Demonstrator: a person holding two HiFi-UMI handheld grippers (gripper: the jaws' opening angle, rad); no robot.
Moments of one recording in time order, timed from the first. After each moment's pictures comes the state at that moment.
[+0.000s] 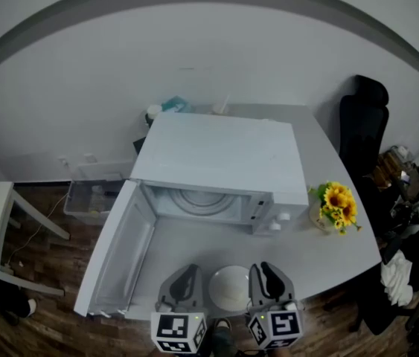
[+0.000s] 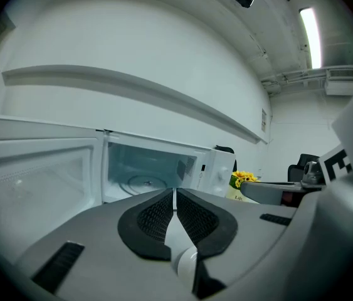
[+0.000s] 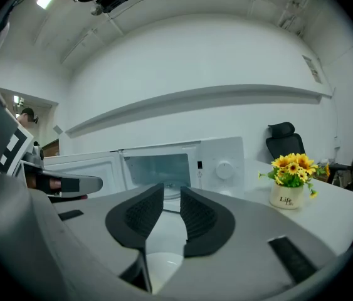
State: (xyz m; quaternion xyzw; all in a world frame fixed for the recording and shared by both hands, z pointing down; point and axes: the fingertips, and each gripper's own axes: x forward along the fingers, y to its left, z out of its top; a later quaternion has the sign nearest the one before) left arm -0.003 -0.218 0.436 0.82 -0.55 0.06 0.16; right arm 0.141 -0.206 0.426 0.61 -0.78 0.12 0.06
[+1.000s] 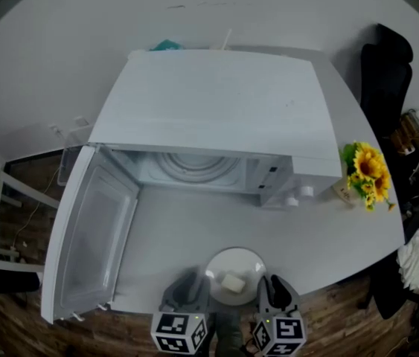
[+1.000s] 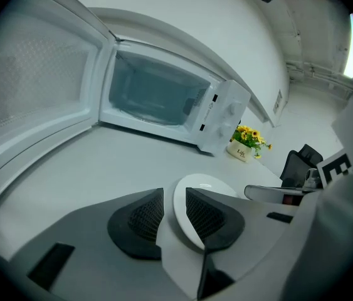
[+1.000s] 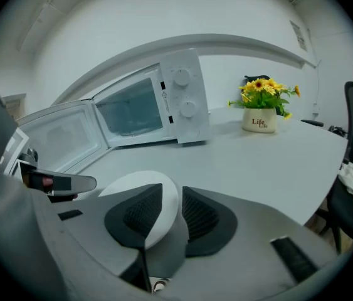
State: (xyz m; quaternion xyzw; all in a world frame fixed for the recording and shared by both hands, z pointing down) left arm 0.022 -0.182 0.603 0.78 -0.50 0.18 0.32; right arm 0.186 -0.162 0.588 0.64 -0.69 0.29 0.16
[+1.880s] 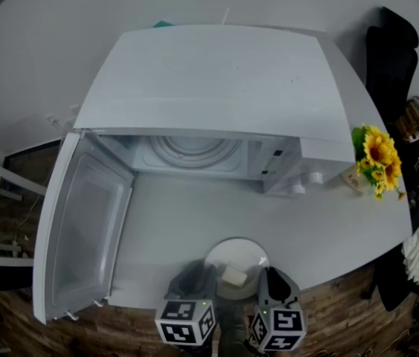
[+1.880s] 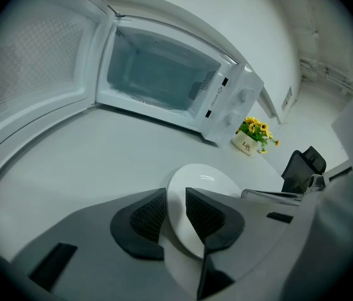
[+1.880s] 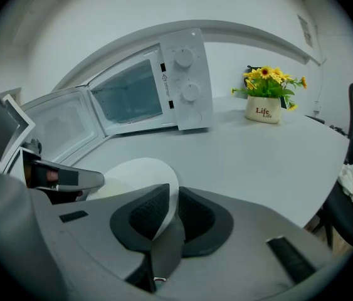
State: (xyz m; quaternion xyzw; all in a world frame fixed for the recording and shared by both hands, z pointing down) left arm 0.037 -0.186 0.628 0.75 -0.50 0.22 0.37; right arm 0.180 -0.163 0.610 0.63 -0.68 0.32 0.21
